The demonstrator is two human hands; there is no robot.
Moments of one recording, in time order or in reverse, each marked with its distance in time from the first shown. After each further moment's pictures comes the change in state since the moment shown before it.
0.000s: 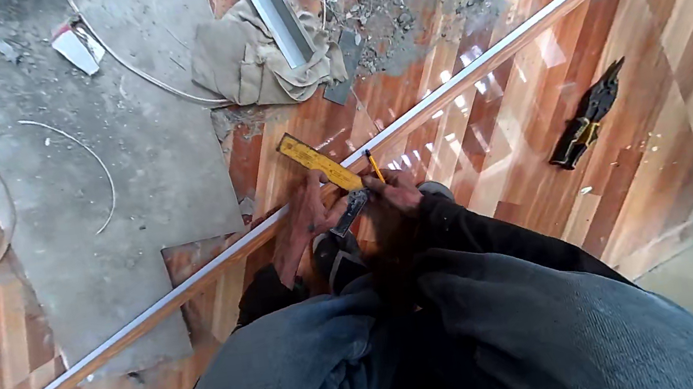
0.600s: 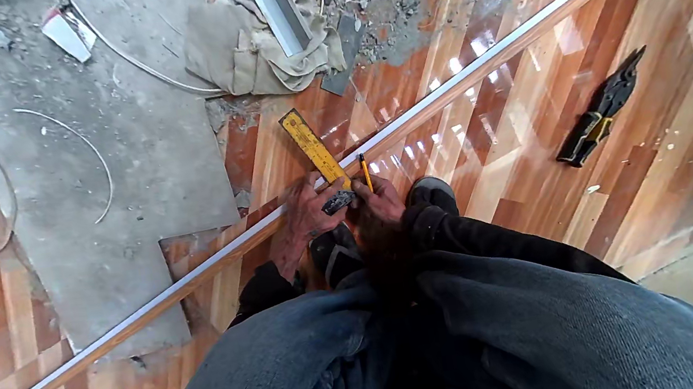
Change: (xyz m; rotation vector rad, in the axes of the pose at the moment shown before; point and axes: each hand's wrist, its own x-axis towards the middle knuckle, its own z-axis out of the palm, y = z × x) left_hand -0.015 -0.025 0.033 0.227 0.177 0.299; right_hand -0.015 0.015 0.039 0.181 0.052 -0.064
